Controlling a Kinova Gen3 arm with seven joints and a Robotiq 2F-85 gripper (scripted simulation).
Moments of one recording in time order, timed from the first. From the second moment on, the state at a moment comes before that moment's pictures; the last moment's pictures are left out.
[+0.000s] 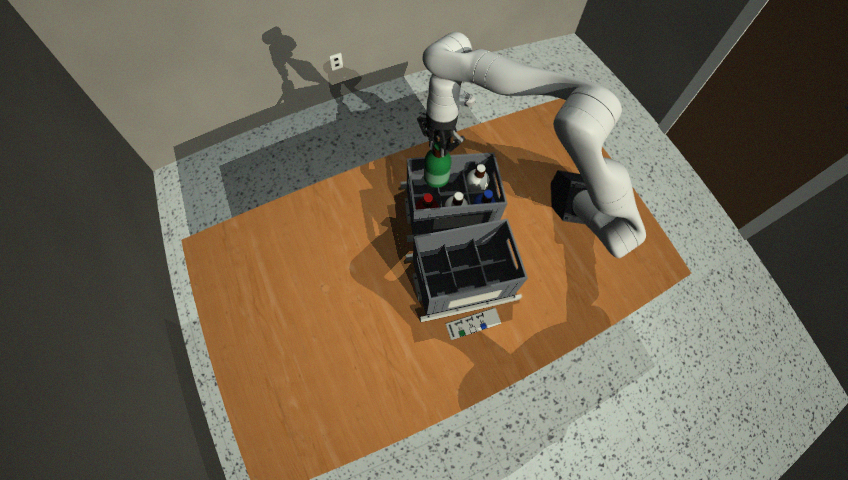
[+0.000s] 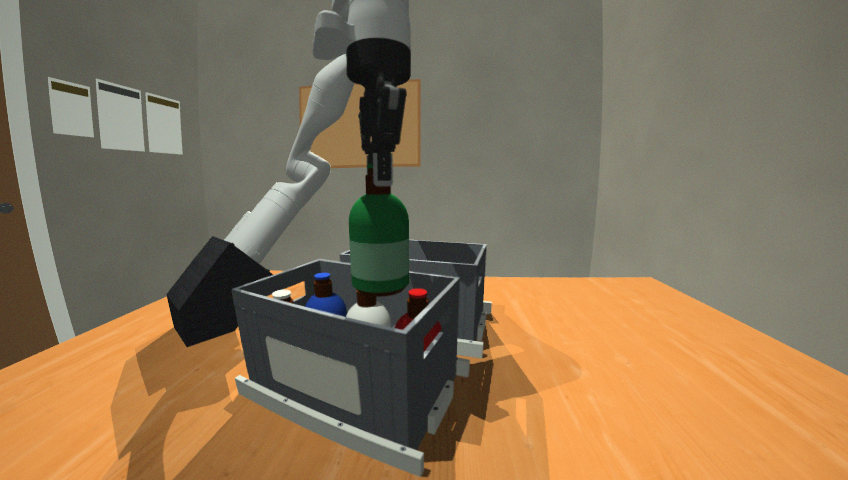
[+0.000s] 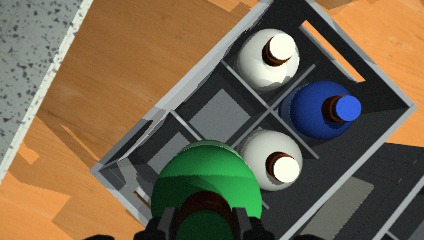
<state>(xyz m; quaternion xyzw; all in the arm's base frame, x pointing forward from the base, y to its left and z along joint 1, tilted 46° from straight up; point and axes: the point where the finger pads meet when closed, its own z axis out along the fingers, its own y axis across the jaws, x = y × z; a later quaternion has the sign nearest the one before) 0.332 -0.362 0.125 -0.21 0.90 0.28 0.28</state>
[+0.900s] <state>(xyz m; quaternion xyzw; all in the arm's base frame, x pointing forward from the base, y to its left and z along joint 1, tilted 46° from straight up) 0.312 -0.322 0.149 -0.21 0.90 0.28 0.28</state>
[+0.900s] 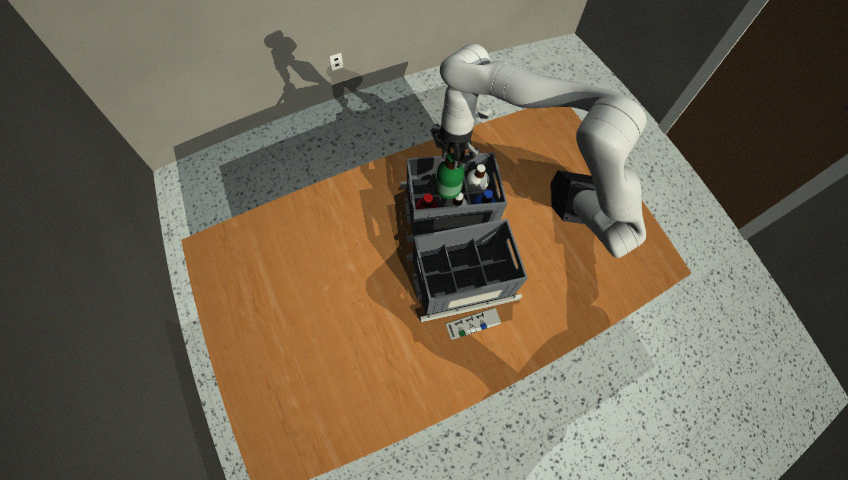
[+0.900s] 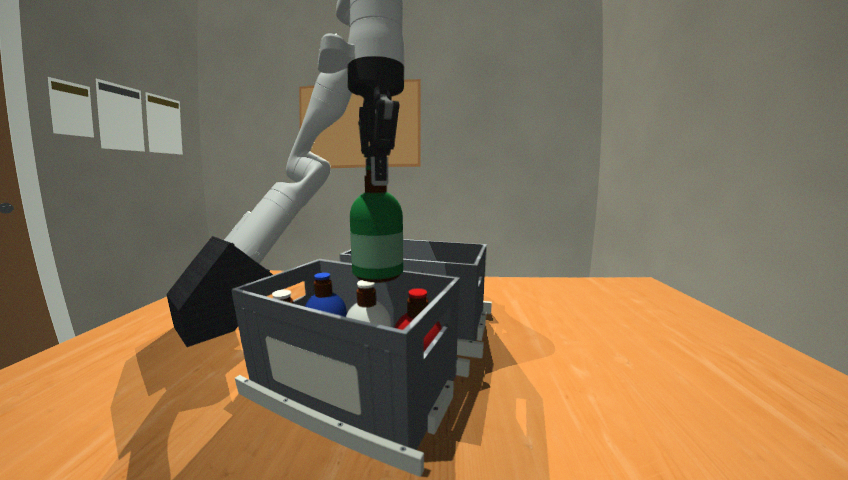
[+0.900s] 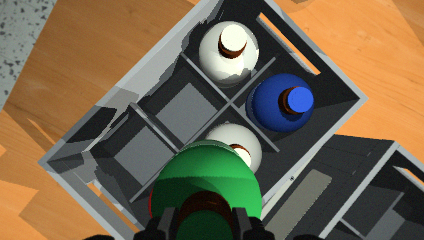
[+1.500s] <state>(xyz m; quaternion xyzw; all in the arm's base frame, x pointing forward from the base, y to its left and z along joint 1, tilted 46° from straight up) 0.299 -0.297 0.164 -0.21 0.90 0.28 0.28</state>
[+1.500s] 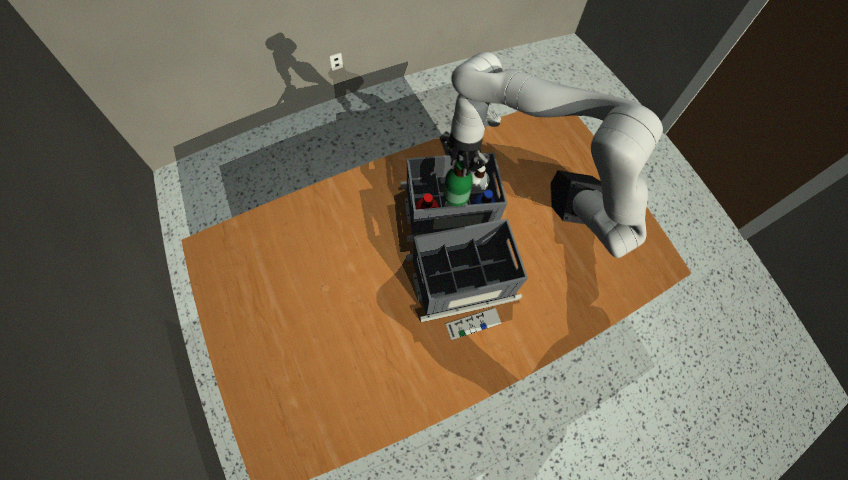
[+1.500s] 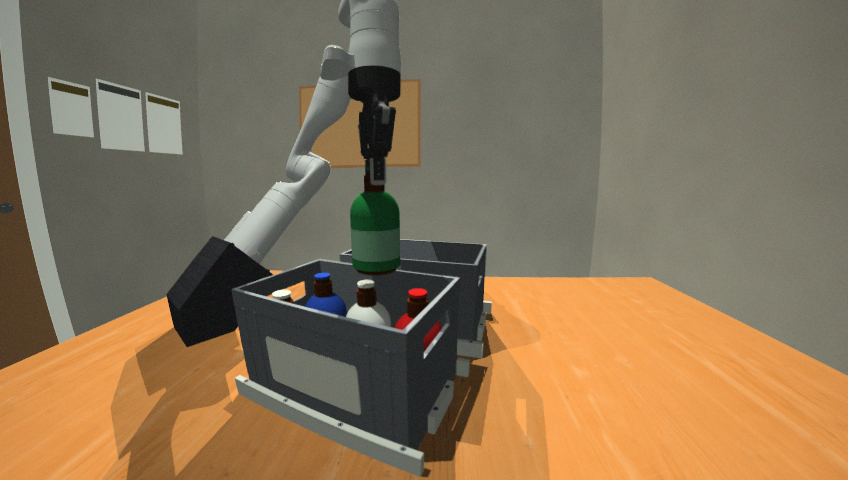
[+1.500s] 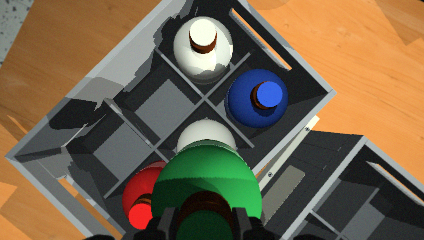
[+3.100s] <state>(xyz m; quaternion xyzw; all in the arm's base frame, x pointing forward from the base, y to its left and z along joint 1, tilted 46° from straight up) 0.265 -0.231 0.204 -0.21 0.89 0.28 0.28</state>
